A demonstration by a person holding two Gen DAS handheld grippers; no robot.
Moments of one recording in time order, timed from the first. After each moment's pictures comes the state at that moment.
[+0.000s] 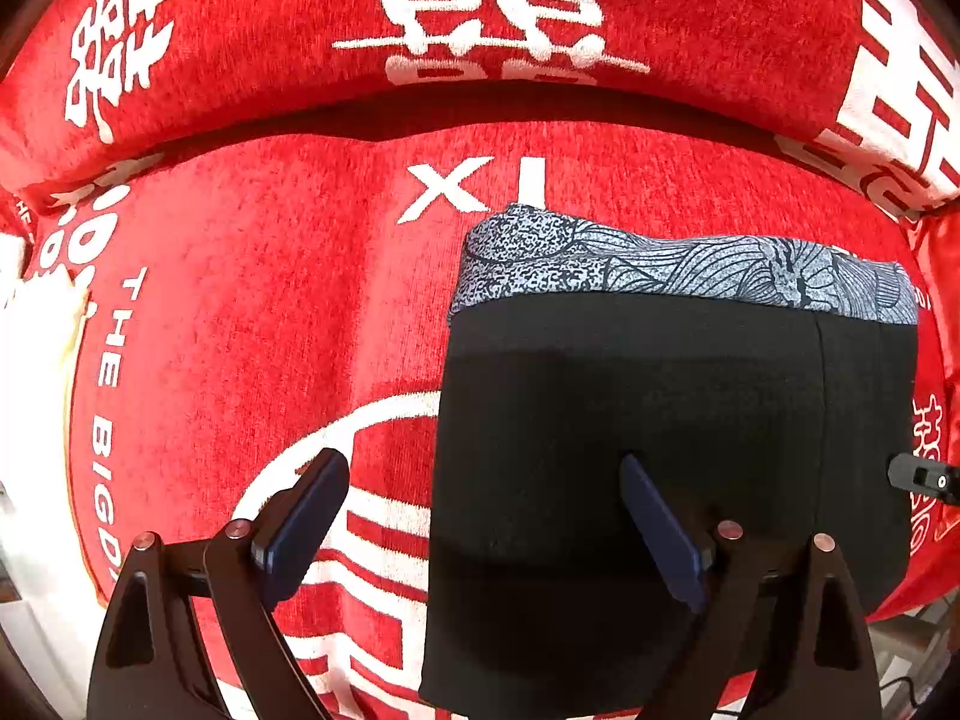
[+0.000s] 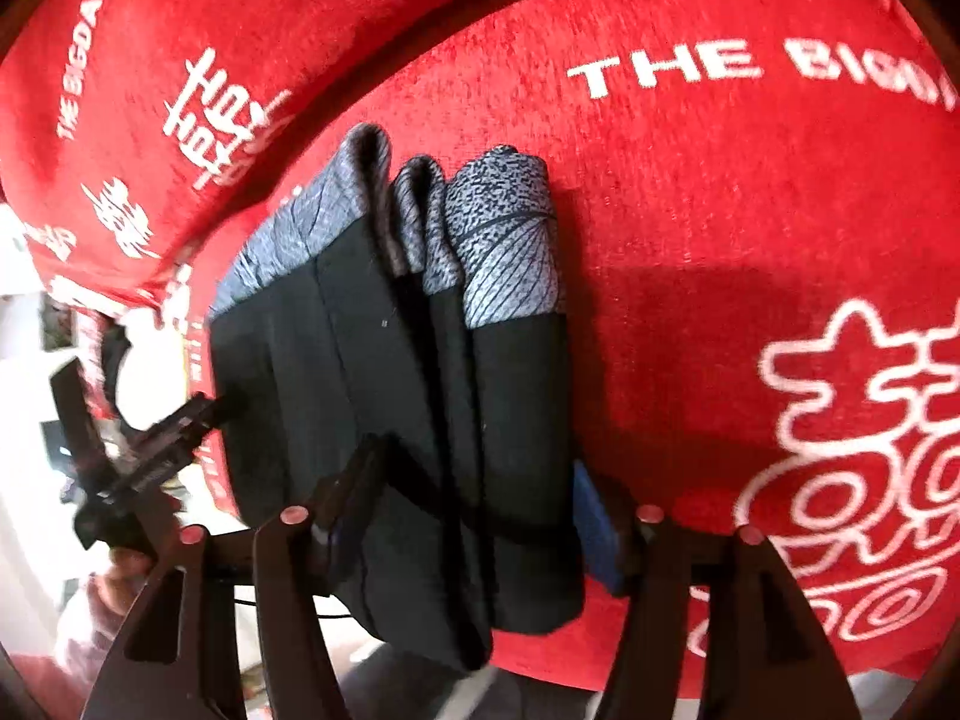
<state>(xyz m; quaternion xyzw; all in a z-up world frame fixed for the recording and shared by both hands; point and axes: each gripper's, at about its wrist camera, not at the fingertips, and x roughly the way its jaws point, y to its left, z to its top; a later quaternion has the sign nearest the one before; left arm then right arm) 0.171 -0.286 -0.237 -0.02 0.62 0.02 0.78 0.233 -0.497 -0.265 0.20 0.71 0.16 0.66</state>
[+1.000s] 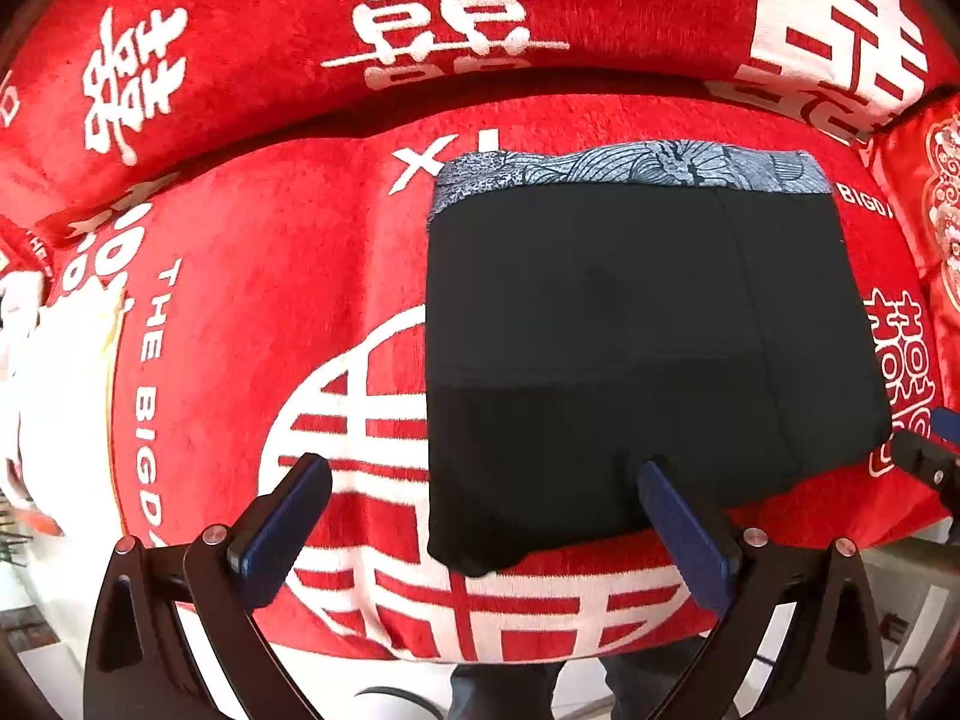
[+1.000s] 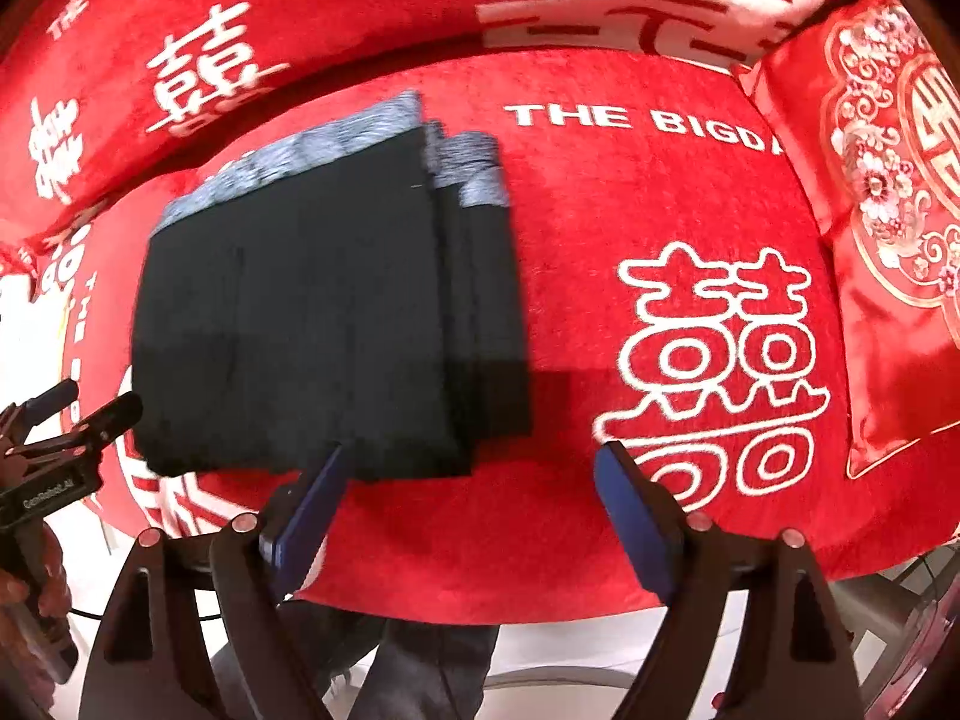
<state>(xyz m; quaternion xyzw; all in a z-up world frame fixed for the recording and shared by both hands) 0.101 -0.303 -0.198 0.04 0.62 0.00 0.78 0.149 -0.472 -0.189 0.05 0.68 0.03 0.73</state>
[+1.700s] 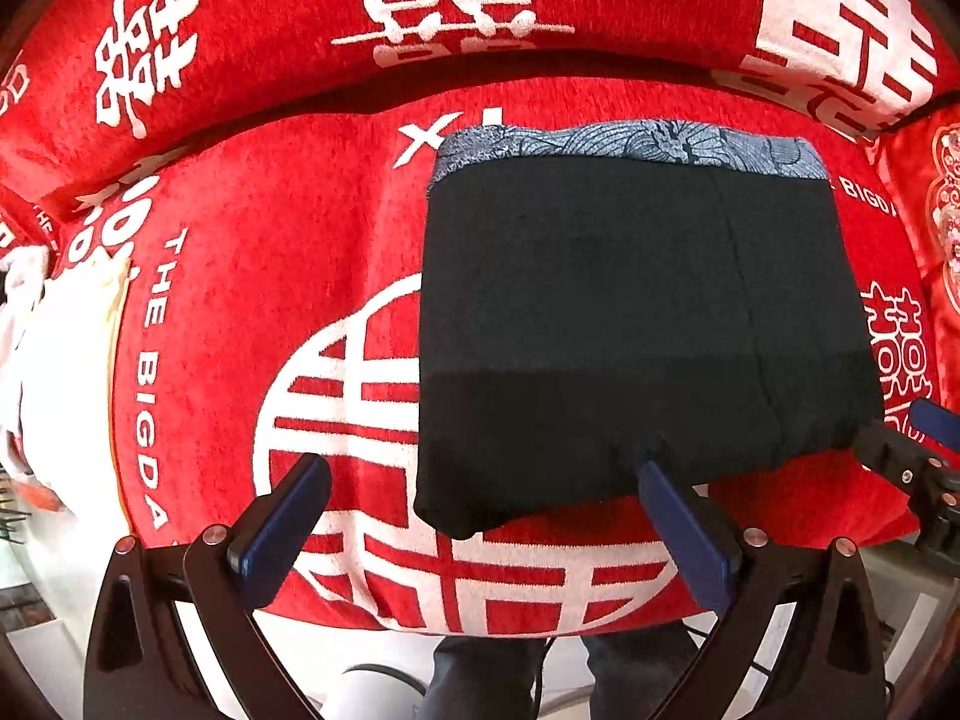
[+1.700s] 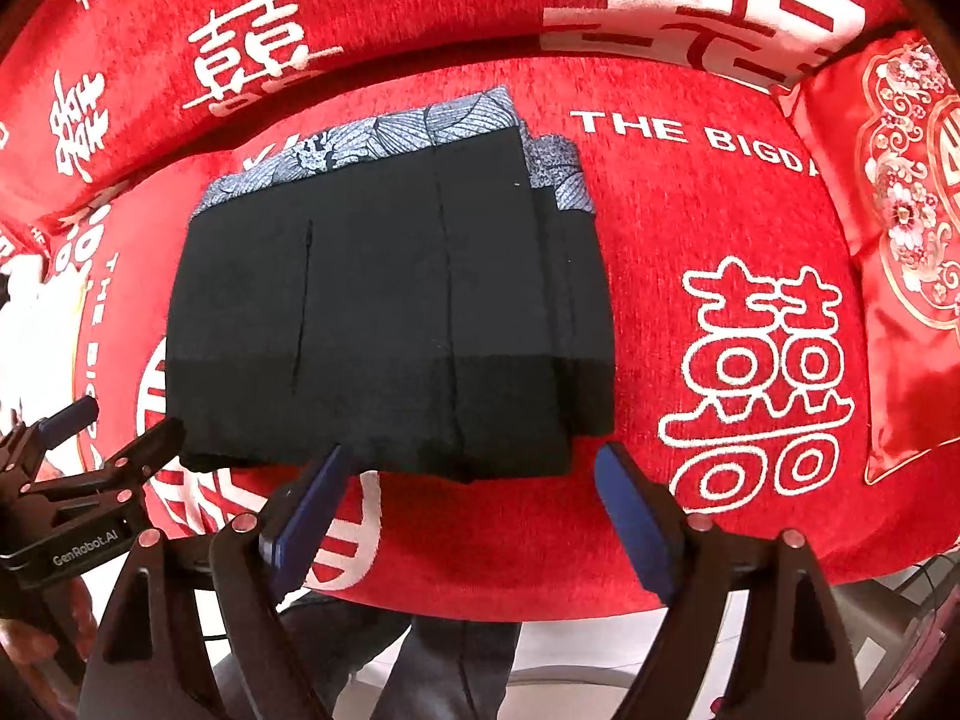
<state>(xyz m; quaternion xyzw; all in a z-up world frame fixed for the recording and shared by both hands) 0.093 -0.306 -0.199 0.03 0.64 0.01 0.77 0.155 -0.438 -0.188 0.04 0.68 0.05 0.73</state>
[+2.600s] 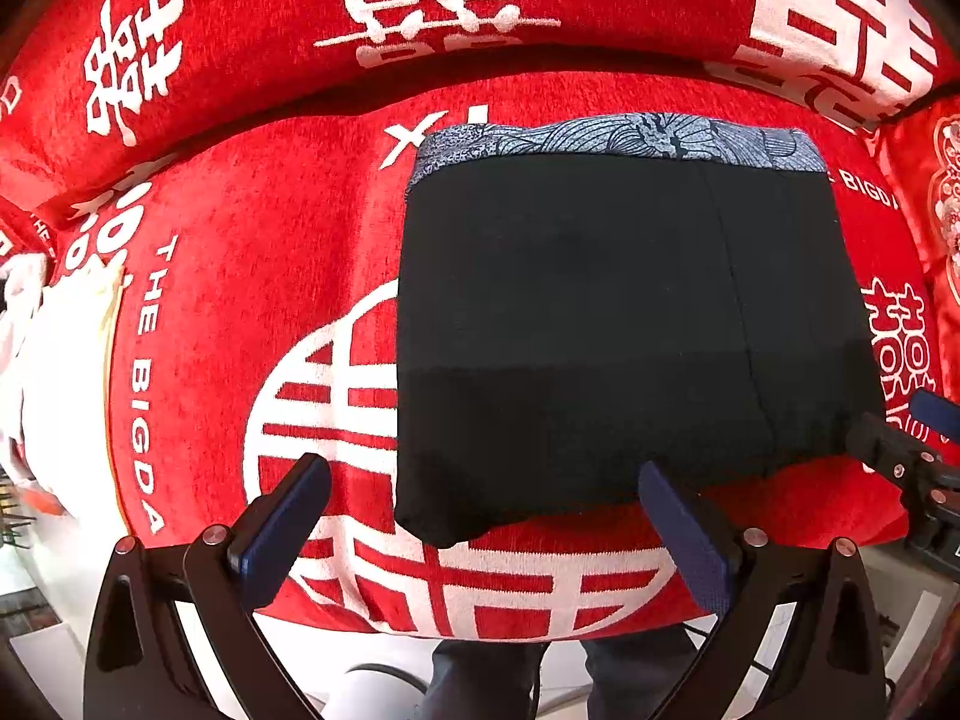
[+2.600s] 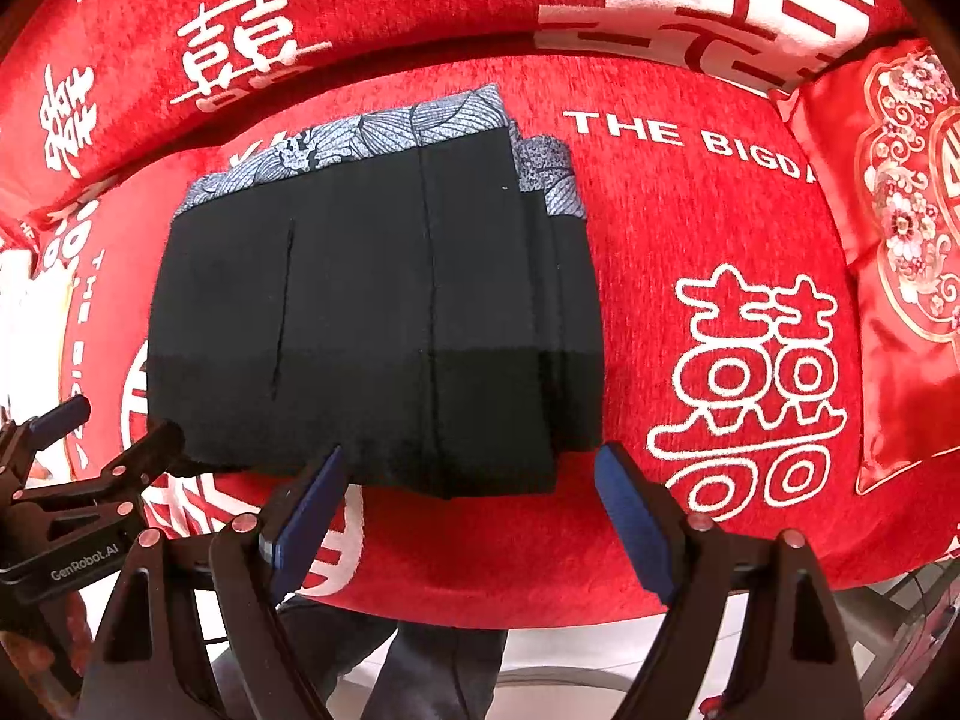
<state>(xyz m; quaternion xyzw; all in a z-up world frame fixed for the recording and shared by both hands) 0.098 -0.319 -0.202 0.03 0.64 0.01 0.77 0.163 -0.440 -0.195 0.02 0.68 0.04 0.73</state>
